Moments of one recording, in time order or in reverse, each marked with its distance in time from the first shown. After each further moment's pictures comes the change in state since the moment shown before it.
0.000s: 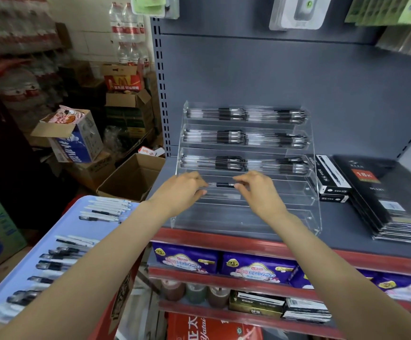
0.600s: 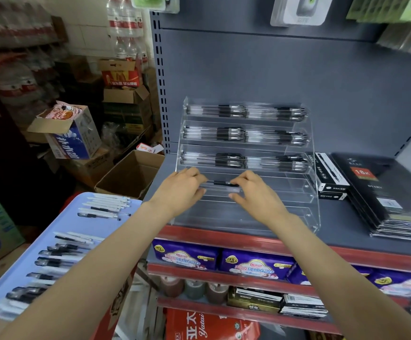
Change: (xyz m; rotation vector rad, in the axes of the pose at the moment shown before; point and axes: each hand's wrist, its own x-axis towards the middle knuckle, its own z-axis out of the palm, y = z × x) left_hand -0.002 0.003 0.008 0.046 0.134 -0.023; right_hand -0.011 -0.007 -0.003 -0.201 -0.177 -0.057
